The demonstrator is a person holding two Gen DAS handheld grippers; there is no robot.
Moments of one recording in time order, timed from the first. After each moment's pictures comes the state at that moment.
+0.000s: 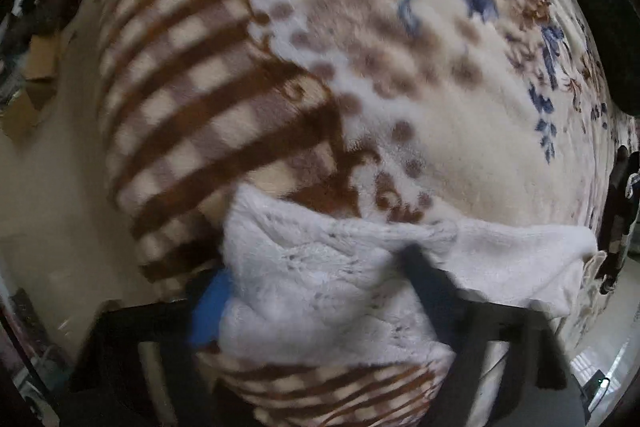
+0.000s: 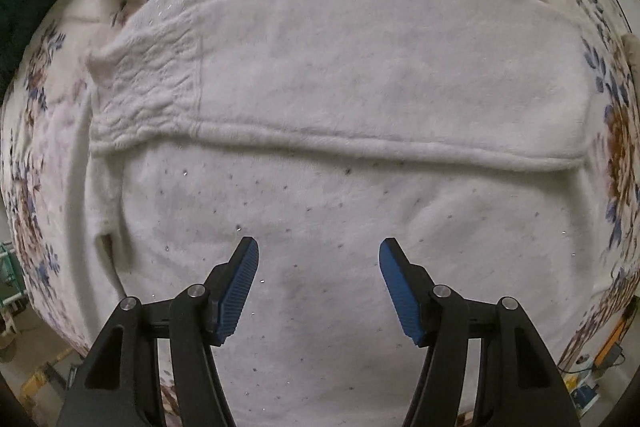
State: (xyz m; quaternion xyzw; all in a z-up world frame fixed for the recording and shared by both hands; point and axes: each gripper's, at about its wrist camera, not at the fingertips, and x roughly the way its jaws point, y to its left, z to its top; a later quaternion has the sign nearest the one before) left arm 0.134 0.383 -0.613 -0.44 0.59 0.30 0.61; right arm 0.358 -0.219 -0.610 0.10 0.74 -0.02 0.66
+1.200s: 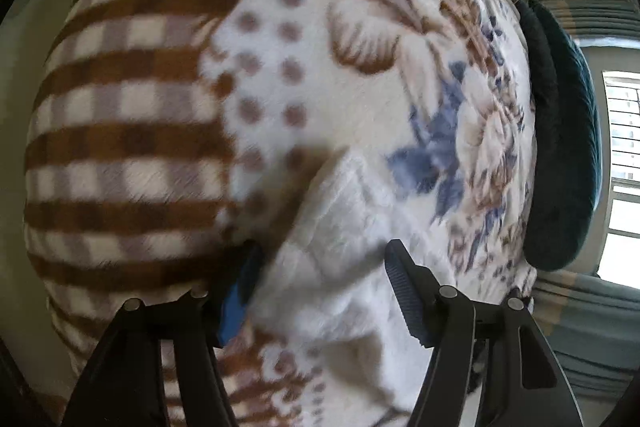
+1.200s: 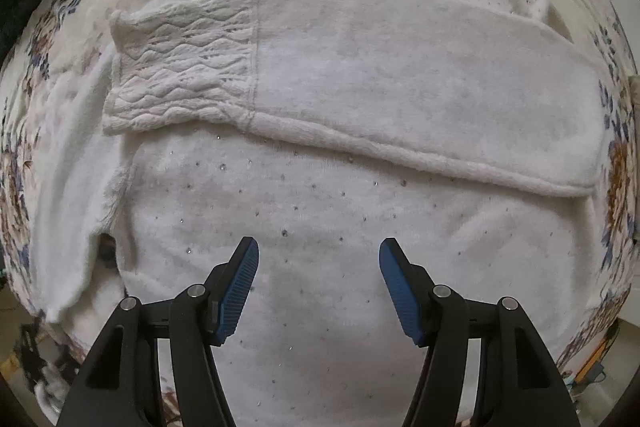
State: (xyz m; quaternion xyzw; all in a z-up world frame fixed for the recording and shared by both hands) left arm 0.127 0.464 -0.616 -0.64 0.37 0.31 0.60; right arm 0.363 -0.154 -0.631 0.04 0.74 -0.02 0.68
